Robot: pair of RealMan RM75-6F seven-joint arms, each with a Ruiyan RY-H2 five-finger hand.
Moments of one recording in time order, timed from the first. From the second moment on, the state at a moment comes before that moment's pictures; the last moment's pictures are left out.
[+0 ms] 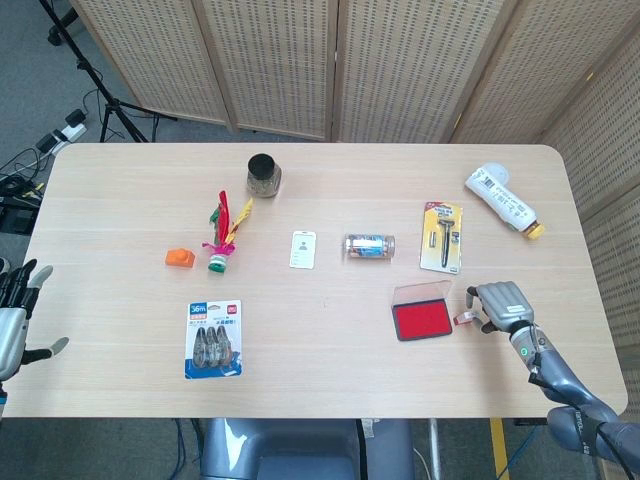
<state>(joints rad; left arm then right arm) -0.12 -1.12 -0.06 -1.60 1.41 1.42 0.05 0.58 -1.32 0.03 -1.27 -1.19 0.74 -0.06</state>
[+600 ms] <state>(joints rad) -0.10 -1.09 -0.06 -1.61 1.45 1.47 0.00 0.49 -1.15 0.02 -1.46 -1.32 1.00 -0.11</state>
